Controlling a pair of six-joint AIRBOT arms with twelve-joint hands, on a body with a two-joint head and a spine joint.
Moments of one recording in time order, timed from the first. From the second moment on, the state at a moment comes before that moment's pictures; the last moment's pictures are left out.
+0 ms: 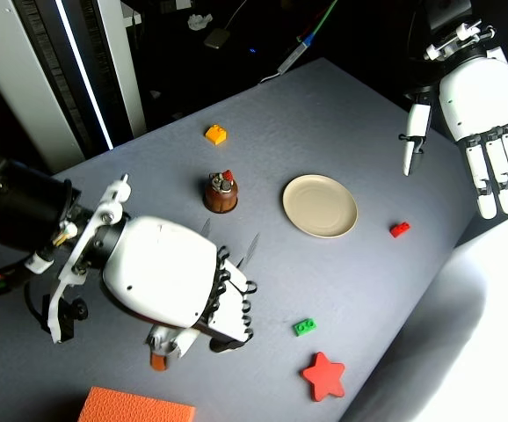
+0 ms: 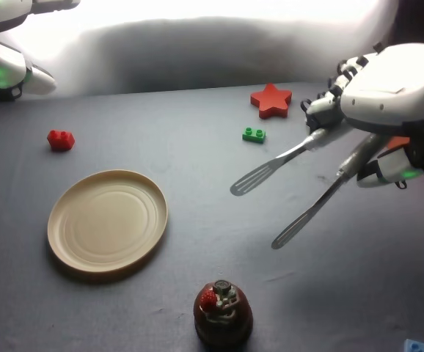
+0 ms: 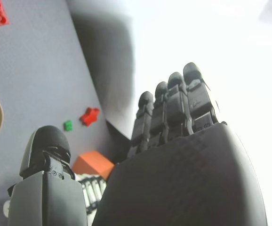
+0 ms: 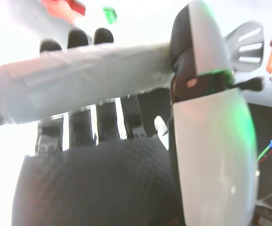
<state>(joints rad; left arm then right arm) 0.06 -0.95 1.41 -0.70 0.10 2.20 -0.24 -0.99 1.04 -1.37 -0.06 0.16</state>
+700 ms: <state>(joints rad) 0.06 -0.95 1.41 -0.70 0.10 2.20 -0.19 -0.92 0.88 -1.38 -0.01 0.15</state>
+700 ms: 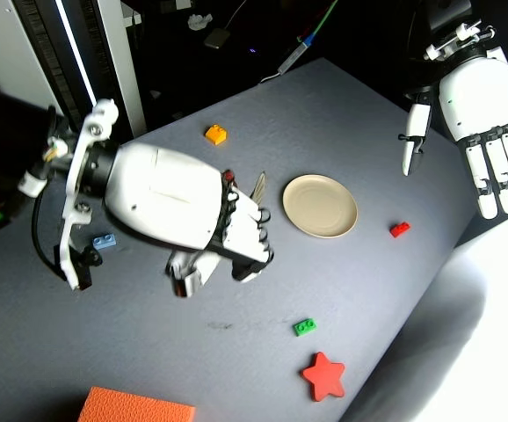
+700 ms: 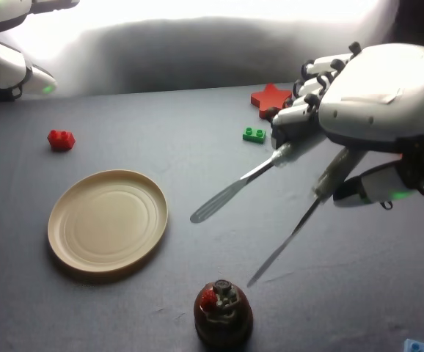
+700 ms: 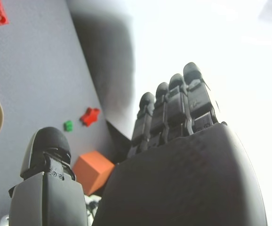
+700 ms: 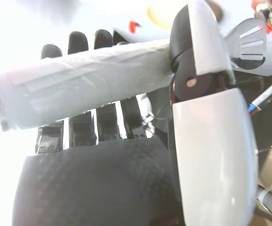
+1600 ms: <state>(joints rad) 0.05 -0.95 1.41 -0.70 0.11 2.20 -0.27 -1.00 0.86 -1.37 -0.13 0.13</state>
